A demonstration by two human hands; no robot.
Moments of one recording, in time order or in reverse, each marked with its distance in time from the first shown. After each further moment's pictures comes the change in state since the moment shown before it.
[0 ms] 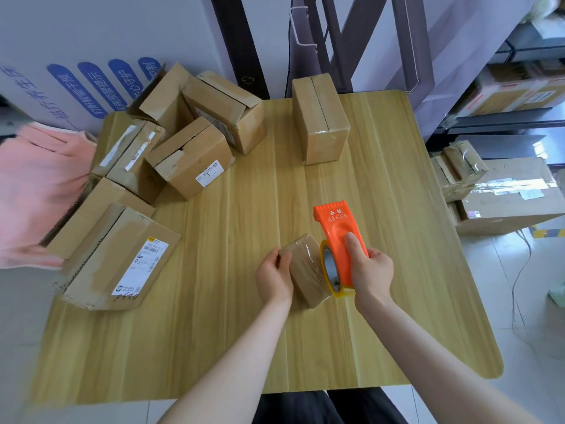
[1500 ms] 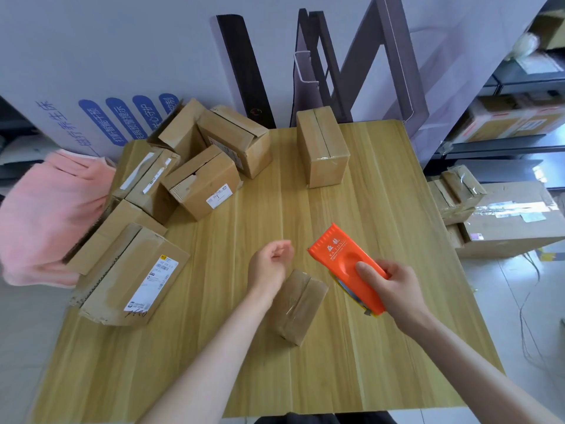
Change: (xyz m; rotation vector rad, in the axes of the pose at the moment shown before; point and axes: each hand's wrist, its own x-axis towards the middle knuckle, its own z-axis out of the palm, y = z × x) left_hand 0.010 0.066 -0.055 -0.034 -0.277 0.104; right_hand -0.010 -0.030 -0.053 -0.181 -0.375 -0.266
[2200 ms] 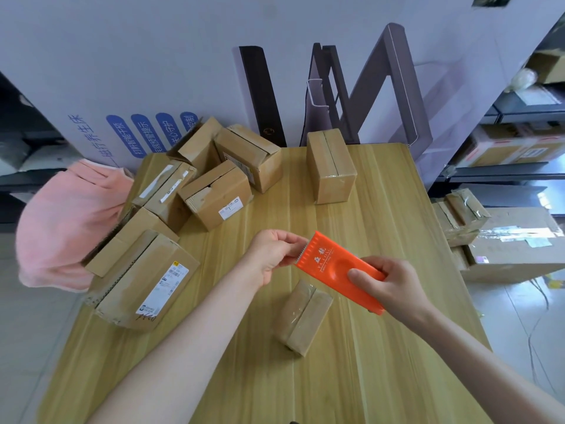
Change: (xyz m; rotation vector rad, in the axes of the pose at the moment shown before) left_hand -0.006 0.082 -0.039 -0.247 -0.261 -0.162; right_hand -0.002 -0.032 0.001 -0.203 -0.113 -0.248
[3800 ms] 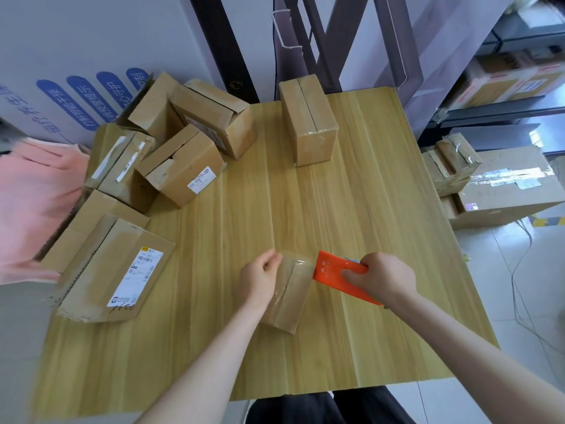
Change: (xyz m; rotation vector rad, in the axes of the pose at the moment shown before) left_hand 0.047 -0.156 0.014 0.511 0.307 0.058; right_hand 0.023 0.095 0.011 -0.887 -0.061 0.379
